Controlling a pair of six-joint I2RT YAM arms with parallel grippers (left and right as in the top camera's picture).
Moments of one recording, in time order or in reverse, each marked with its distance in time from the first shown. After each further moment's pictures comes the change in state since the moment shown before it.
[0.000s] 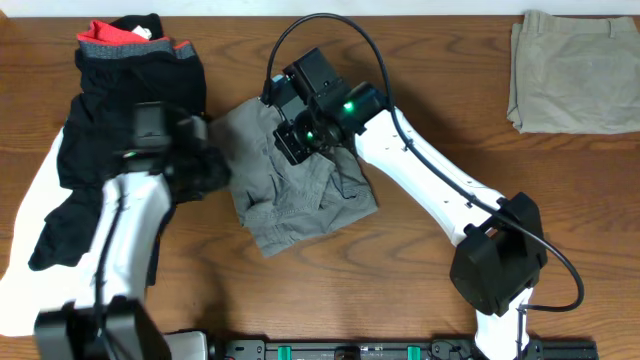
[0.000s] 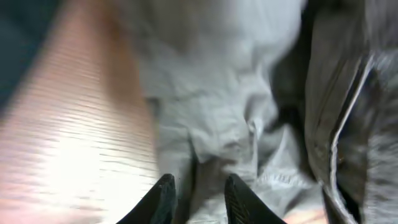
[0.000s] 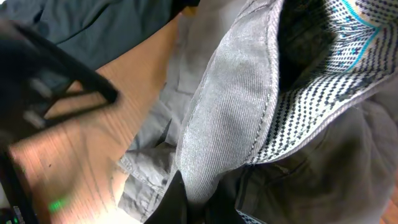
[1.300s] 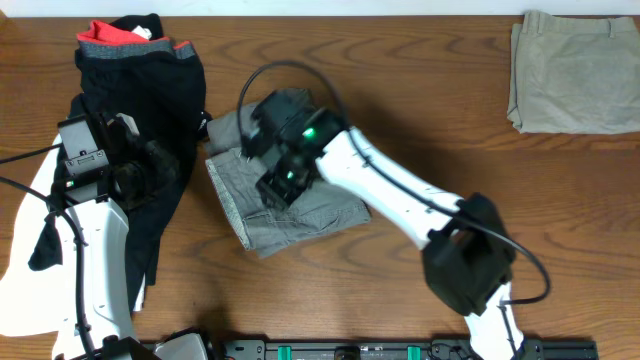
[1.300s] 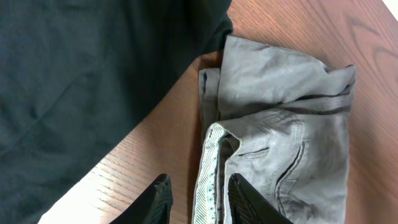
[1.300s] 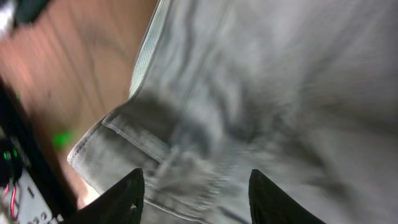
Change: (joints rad) left arm 0.226 -0.123 0.000 0.037 -0.014 -0.016; right arm 0.138 0.099 0.000 -0.200 0.006 -0.063
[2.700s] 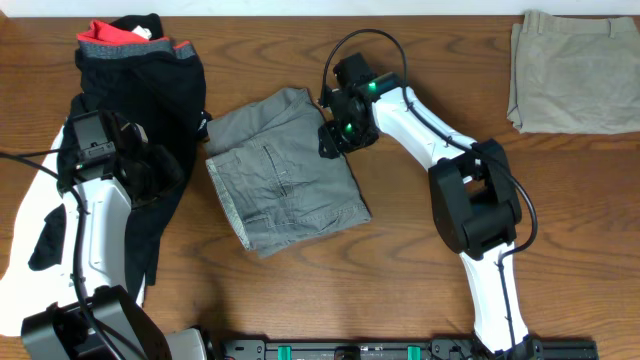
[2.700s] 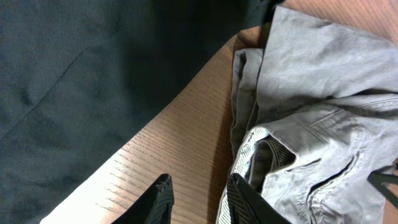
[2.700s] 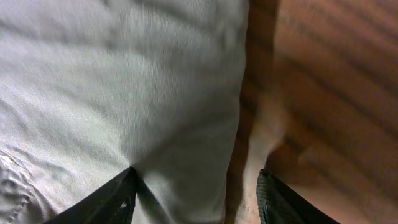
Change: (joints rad) left arm -0.004 0.151 0.000 0.003 -0.033 -0.002; right arm -0.370 0.197 0.006 0.172 -0.035 0.069
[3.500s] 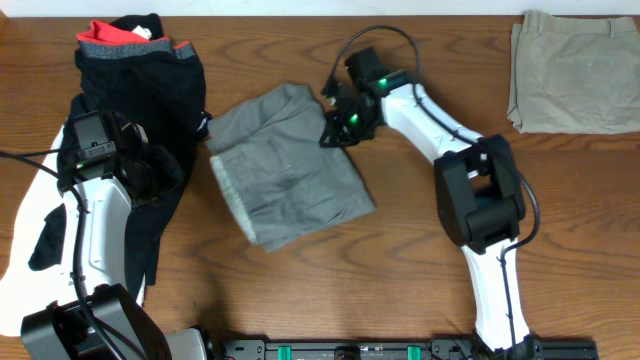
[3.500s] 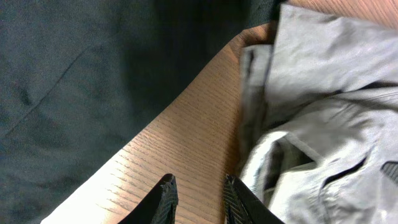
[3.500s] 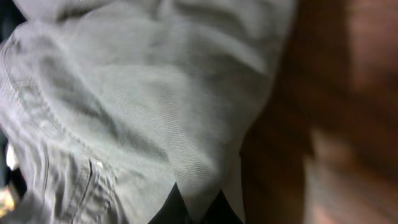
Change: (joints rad) left arm 0.000 0.002 0.000 0.001 -0.003 0.002; right arm -0.049 0.021 0.000 0.068 -0.226 0.117
